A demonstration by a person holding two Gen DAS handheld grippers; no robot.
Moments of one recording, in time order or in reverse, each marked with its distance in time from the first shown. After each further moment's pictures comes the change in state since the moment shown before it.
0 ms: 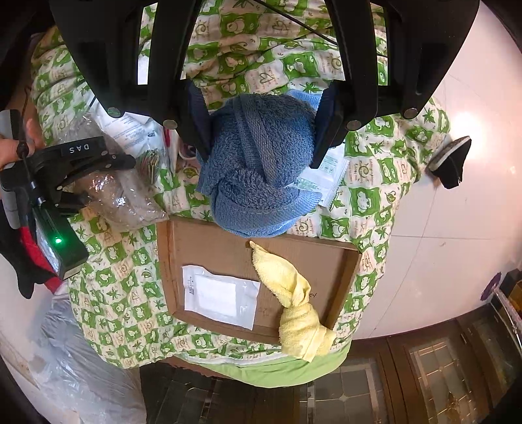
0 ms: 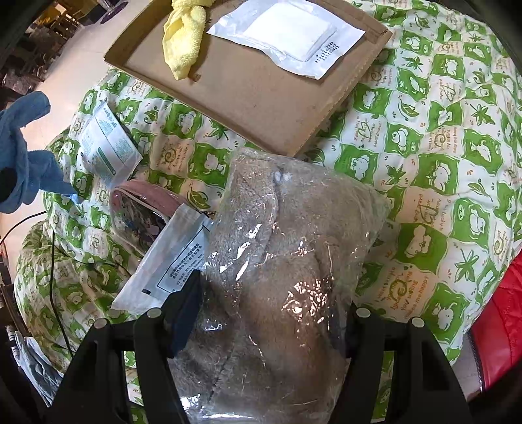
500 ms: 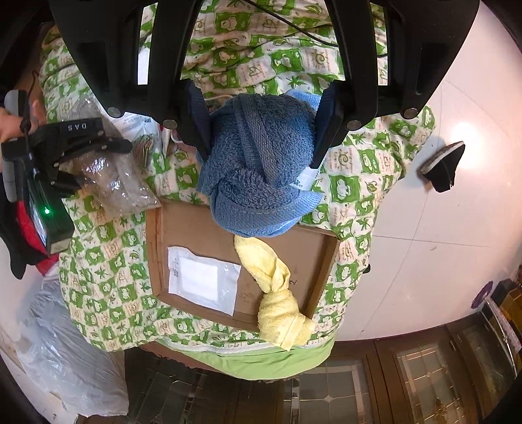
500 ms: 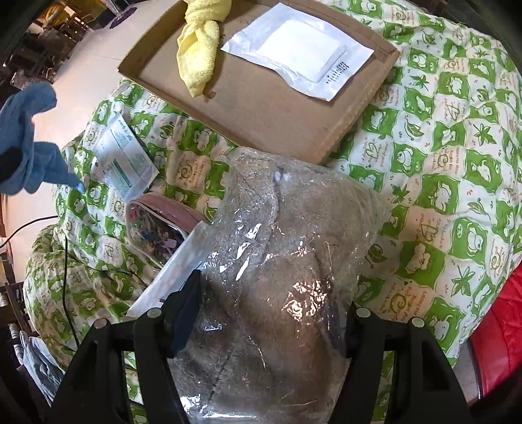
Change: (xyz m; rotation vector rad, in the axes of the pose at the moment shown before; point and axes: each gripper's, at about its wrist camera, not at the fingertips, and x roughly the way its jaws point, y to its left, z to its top) left arm -0.012 0.018 0.024 -0.049 0.003 0.026; right arm -0.014 0.002 0.008 -0.027 -0.037 0.034
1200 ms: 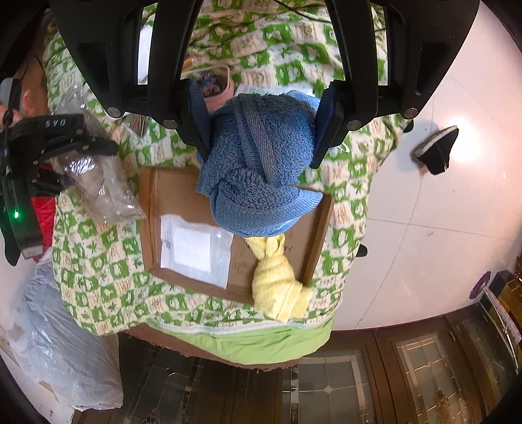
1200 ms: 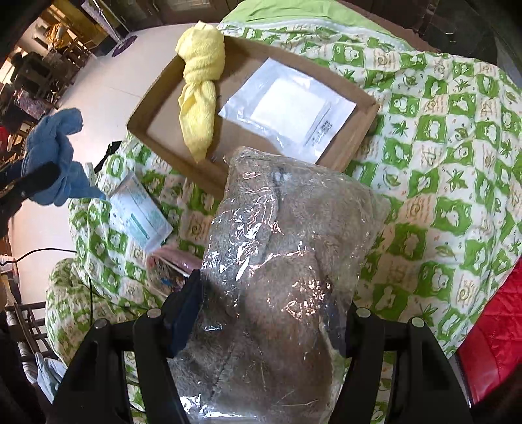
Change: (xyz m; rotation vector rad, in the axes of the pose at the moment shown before) left arm 0.002 0.002 0.052 0.010 -0.021 0.018; right arm -0.050 -0.016 0.031 0.041 -0.120 0.021
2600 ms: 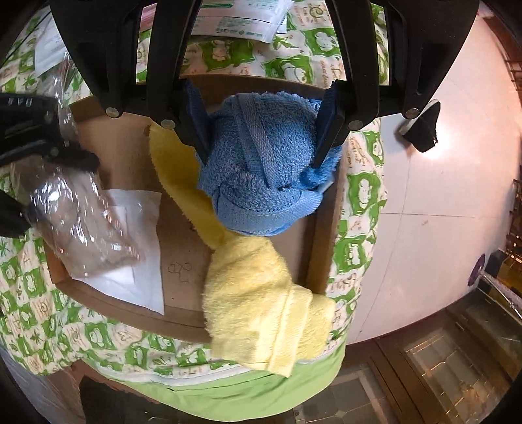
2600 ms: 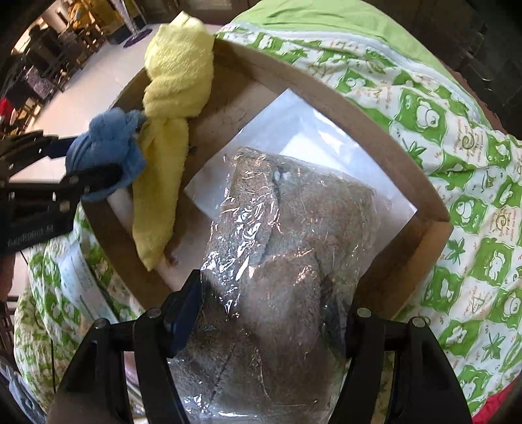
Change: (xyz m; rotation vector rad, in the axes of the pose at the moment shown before) left arm 0.157 0.015 0.058 0.094 0.118 0.139; right arm 0.095 0.013 0.100 -0.103 -0.080 -0.036
